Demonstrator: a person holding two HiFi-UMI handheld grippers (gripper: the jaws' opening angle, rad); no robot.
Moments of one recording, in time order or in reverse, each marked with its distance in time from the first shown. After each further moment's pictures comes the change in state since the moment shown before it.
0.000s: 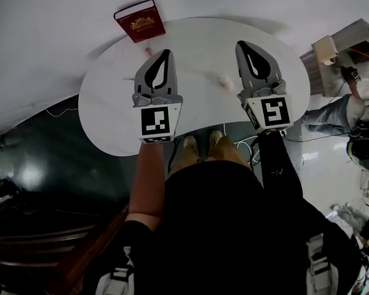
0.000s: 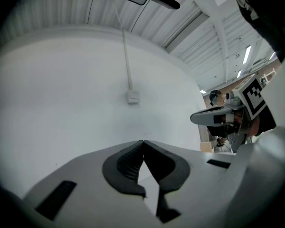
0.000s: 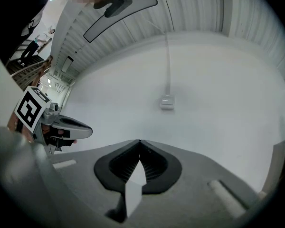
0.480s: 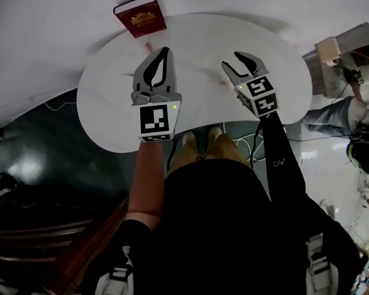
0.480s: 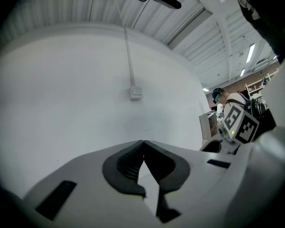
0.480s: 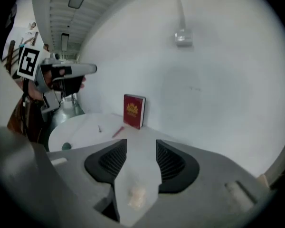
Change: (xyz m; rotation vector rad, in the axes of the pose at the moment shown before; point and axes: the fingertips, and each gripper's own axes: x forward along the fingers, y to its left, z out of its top) left arm 0.004 0.004 -0.012 -0.012 0.036 0.026; right arm 0.014 0.025 -0.150 0.041 0.566 0.251
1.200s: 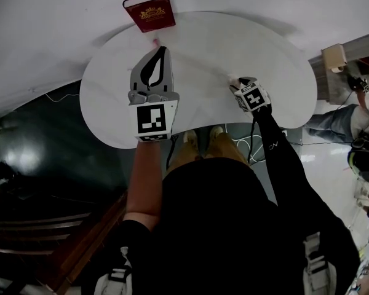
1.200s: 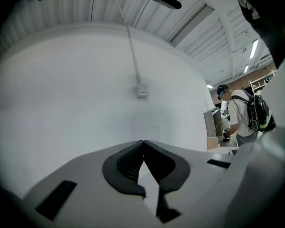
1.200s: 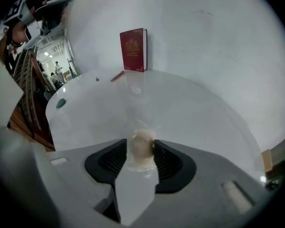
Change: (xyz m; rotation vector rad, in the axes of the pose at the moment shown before) left arm -0.011 0.031 -0.011 0.010 0.029 0.054; right arm 0.070 0.011 -0.196 0.045 0.481 0.100
